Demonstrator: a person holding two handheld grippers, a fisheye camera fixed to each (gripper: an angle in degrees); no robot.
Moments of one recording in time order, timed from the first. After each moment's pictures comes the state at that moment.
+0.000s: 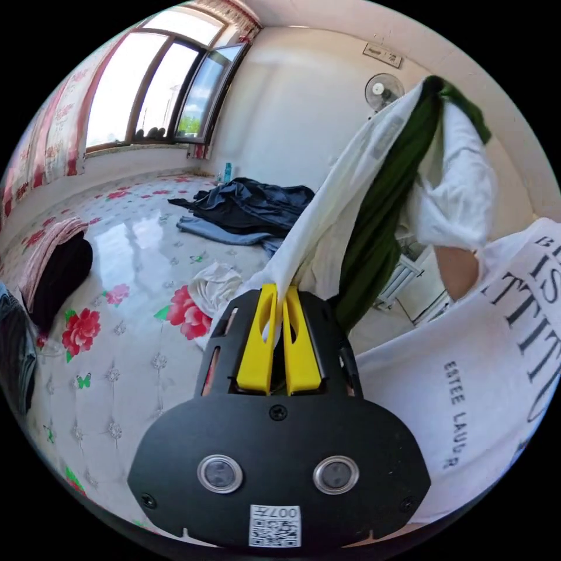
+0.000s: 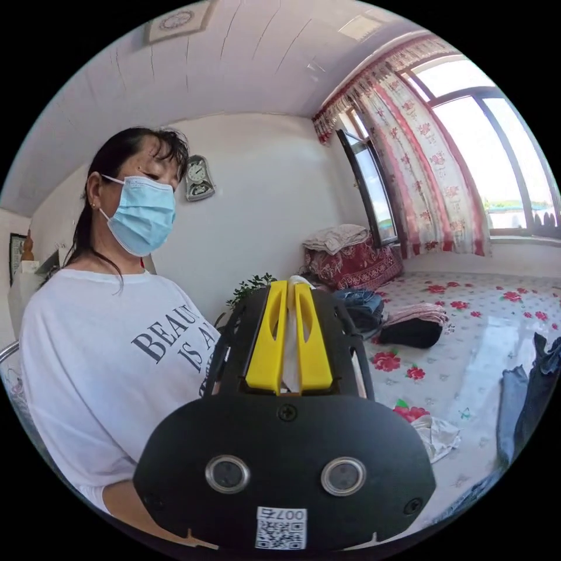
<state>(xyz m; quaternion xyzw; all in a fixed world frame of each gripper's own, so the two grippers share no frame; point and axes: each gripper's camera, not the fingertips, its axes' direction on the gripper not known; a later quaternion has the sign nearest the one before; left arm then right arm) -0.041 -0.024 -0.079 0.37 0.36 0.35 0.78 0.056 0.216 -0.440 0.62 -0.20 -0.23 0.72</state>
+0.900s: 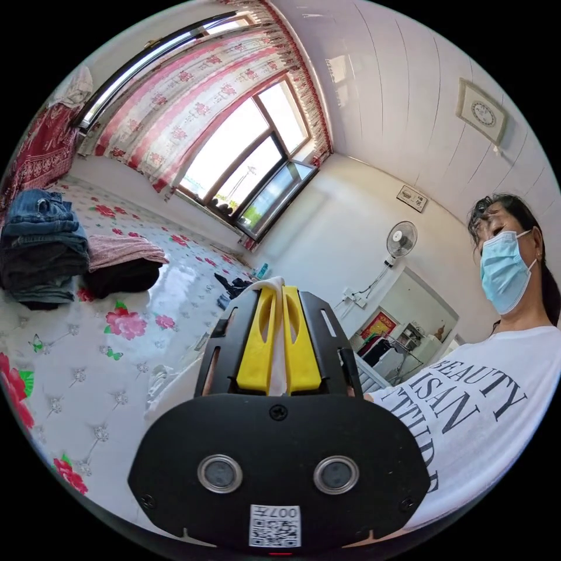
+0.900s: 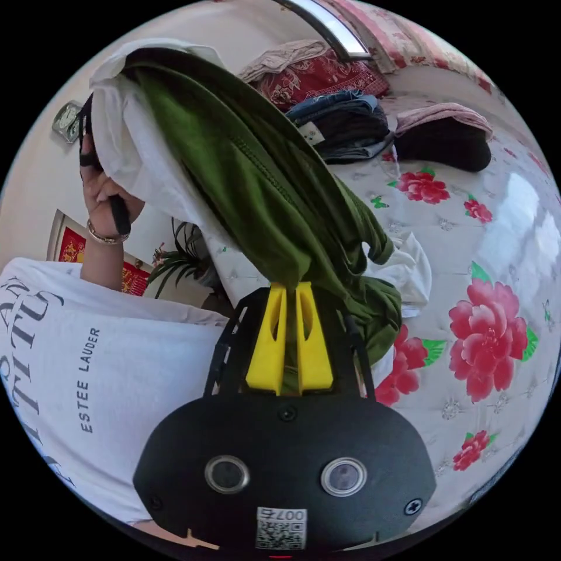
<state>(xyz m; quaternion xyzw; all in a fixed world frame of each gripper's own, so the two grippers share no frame) -0.308 0.038 -0.141 0.53 0.43 0.06 0.73 0.019 -0.142 -0.198 0.26 -0.19 -0.17 0.93</state>
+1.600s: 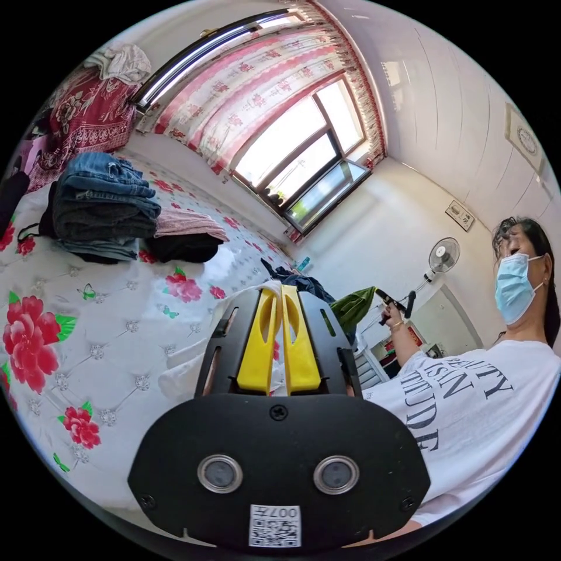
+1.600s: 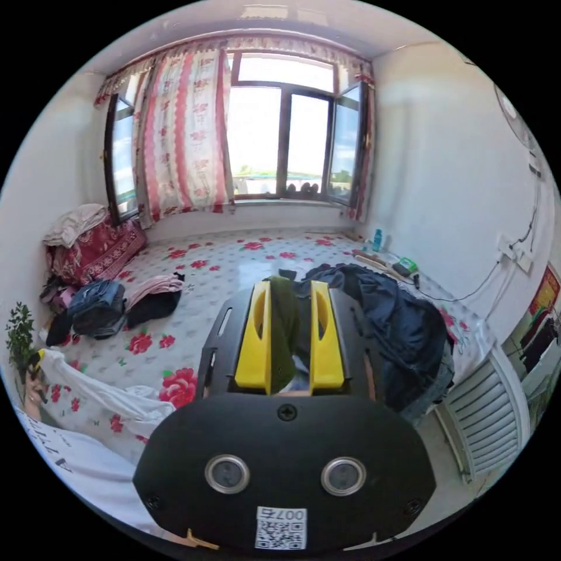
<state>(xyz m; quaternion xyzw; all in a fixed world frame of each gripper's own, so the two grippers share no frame) -0.330 0.030 -0.113 0.48 0.43 -0.01 0.76 0.378 0.140 -0.454 0.51 0.22 0.29 0.78</state>
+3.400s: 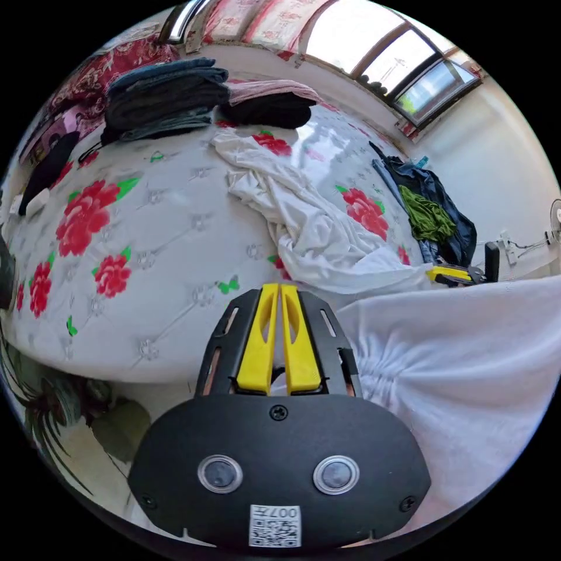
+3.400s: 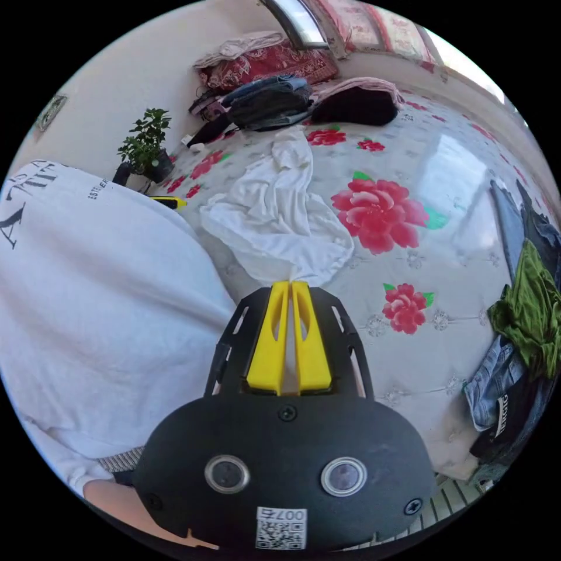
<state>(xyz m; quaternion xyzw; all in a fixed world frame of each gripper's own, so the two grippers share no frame) -0.106 0.048 0.041 0.14 0.30 -0.02 0.94 0.180 0.061 -0.085 0.17 -0.11 0.00 0.98</state>
